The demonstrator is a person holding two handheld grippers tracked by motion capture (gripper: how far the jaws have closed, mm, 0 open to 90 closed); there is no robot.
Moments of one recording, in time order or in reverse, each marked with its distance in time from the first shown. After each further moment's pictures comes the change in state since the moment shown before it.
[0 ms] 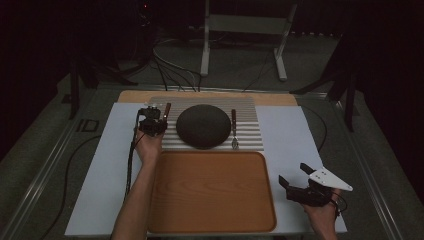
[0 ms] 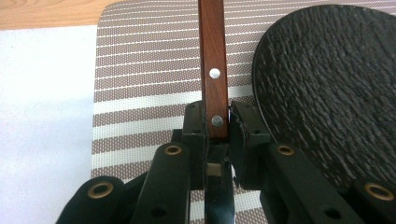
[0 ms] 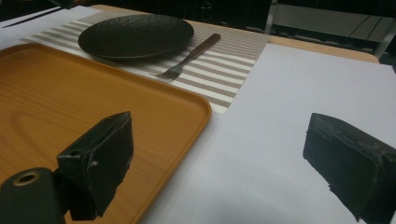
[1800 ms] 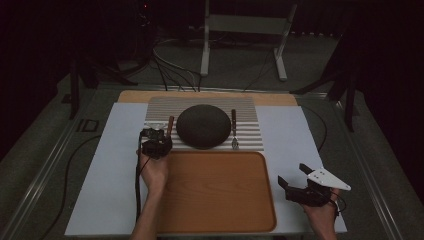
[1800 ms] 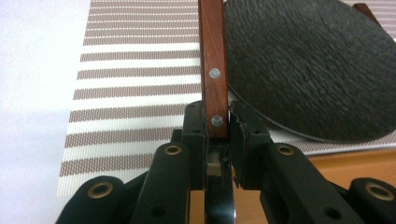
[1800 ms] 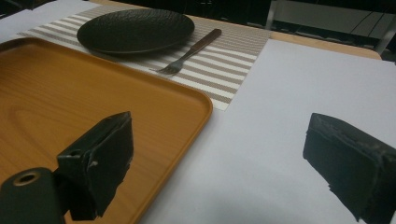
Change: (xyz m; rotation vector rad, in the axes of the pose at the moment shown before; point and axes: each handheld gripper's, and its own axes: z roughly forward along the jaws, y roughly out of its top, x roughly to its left) left arm -0.039 -0.054 -0.052 -0.048 0.011 -0.043; right arm 0.001 -0.001 0.002 0.017 0.000 -0.009
